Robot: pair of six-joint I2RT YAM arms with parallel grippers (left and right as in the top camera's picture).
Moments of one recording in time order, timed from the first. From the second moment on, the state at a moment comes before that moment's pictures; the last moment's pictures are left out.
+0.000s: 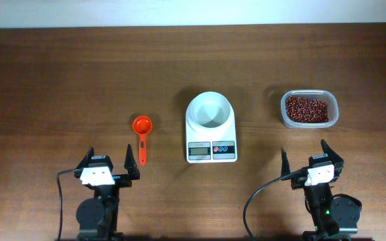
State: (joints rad) left arm 0.01 0.01 0.01 -0.08 -0.05 -0.07; right arm -0.03 0.01 0.01 -0.06 -0.17 -0.21
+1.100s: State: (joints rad) left arm 0.01 1.22 1.62 -1.45 0.08 -0.21; right arm -0.03 0.01 0.01 -0.06 -0.16 -0.21
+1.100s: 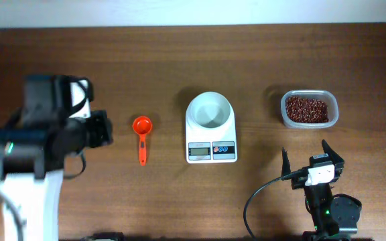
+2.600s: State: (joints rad) left arm -0.13 1.60 0.84 -0.34 0.00 -0.29; right arm -0.03 0.01 0.01 -0.06 -0.16 -0.21
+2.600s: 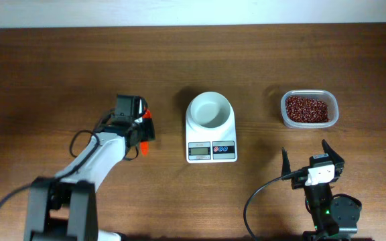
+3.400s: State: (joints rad) left arm -0.26 1.20 0.97 -0.17 0.44 -1.74; right arm 0.22 1.26 1.19 -0.38 -0.95 0.38
